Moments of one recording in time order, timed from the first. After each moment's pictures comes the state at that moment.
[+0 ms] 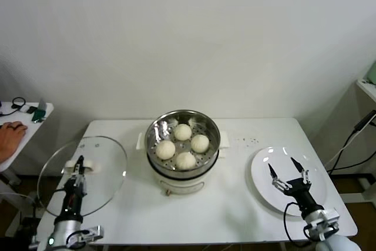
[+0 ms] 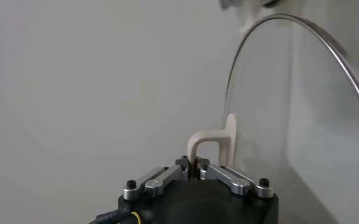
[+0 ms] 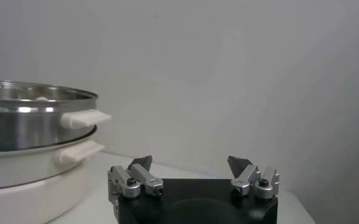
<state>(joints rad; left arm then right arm) 1.63 -1.31 -0.69 -2.01 1.30 0.18 -0.21 -1.51 1.13 0.68 1.79 0.31 0.13 -0.21</state>
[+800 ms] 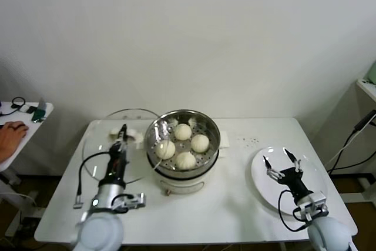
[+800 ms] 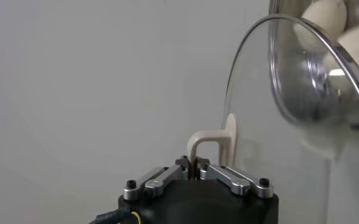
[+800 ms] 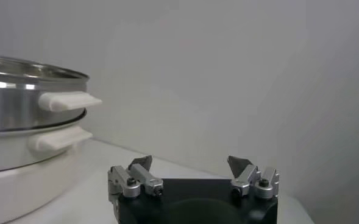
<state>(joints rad) 1.31 -1.09 -0.24 -2.12 1.28 0.53 0.03 -1.36 1.08 0.58 1.68 0.26 0.10 -0.16</state>
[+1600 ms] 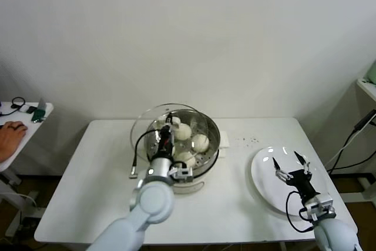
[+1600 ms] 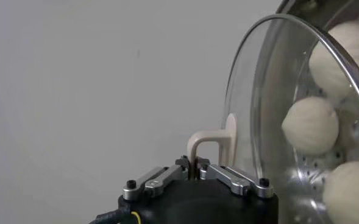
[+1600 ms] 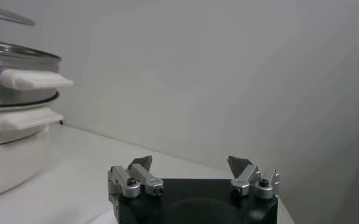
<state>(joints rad) 0.89 -1.21 0.15 -1.91 1.35 0.71 0.26 -1.36 1.10 0.64 1.63 0.24 0.11 -0.16</state>
